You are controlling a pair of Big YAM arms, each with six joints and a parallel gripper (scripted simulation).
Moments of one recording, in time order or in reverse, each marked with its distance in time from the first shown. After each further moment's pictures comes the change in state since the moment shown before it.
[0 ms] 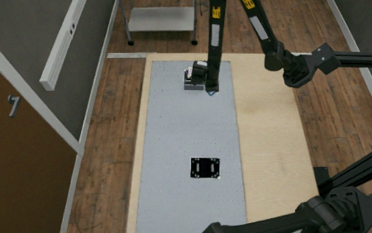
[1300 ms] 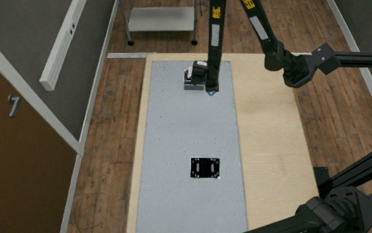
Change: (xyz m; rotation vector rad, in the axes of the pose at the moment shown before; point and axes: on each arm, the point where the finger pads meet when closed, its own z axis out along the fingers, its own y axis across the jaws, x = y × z) left arm 0.002 0.062 -0.001 -0.005 0.001 -0.004; right arm 0.000 0.000 0.000 0.000 0.000 0.000
